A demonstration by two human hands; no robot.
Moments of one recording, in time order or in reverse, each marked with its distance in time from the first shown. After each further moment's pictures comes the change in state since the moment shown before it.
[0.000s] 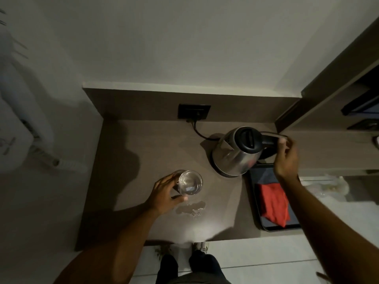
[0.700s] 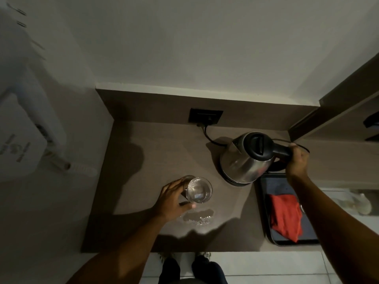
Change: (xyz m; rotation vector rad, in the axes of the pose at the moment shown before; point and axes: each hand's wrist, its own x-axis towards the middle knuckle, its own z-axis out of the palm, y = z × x) left_hand 0.002 -0.013 0.008 0.059 -0.050 -0.072; right_hand 0.039 0.000 0.026 0.402 -0.127 0.099
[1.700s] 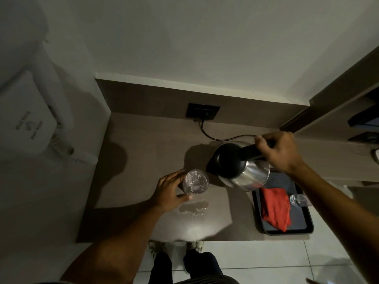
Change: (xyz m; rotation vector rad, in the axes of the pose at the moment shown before) left_hand 0.000 0.000 -0.002 0.019 0.051 0.086; right_hand -0.071 -0.126 0.038 -0.825 -0.449 -0.555
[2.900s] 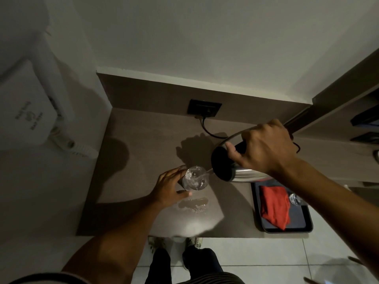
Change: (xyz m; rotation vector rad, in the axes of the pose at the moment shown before) left_hand -0.002 -0.002 0.001 -0.035 0.013 -0.026; right_hand 0.006 -0.067 0.004 -0.649 0.069 -0.362
